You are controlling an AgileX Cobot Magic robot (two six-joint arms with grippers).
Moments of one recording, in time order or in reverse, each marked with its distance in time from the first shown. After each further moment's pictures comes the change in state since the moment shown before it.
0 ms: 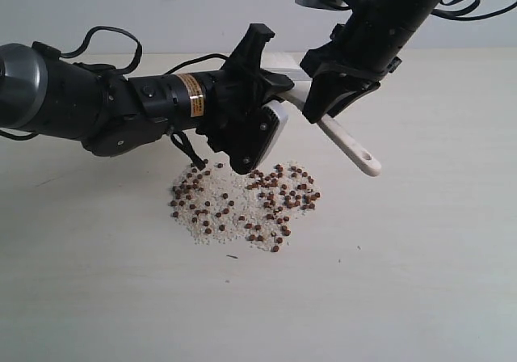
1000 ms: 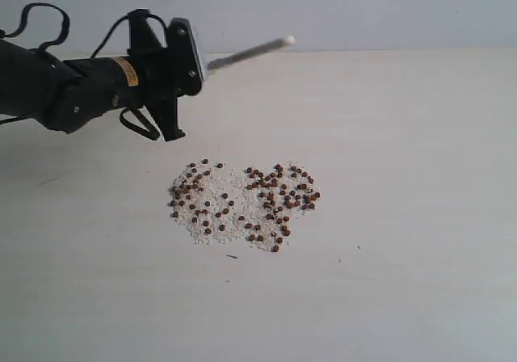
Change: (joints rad) left arm 0.191 0.002 -0.002 -0.290 0.177 -0.498; right arm 0.000 -0.347 -0.062 -0.301 -0.380 0.224
